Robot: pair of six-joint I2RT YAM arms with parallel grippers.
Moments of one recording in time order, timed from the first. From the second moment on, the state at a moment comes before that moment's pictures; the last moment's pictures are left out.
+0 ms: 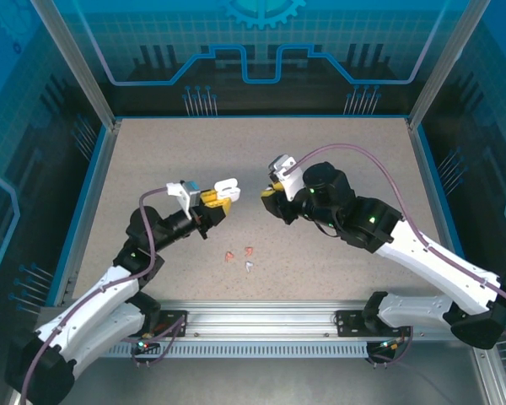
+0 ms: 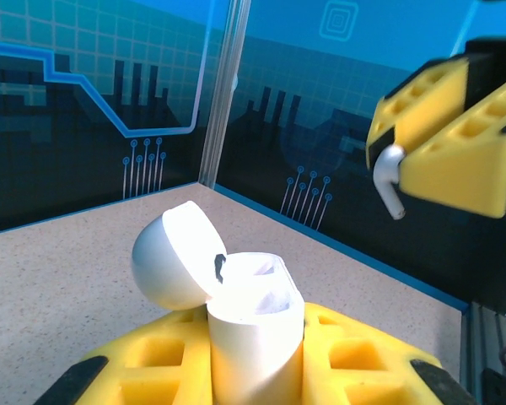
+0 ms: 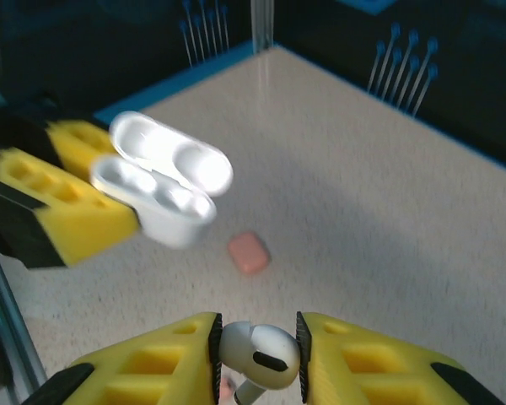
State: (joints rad) left arm -0.45 0.79 0.44 0.44 0.47 -0.27; right arm 0.91 1.14 1.25 -0.55 0.07 0.03
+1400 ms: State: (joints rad) left arm -0.46 0.85 0.45 0.60 0.51 -0.35; right arm 0.91 1.32 1.33 -0.35 -0.02 -0.04
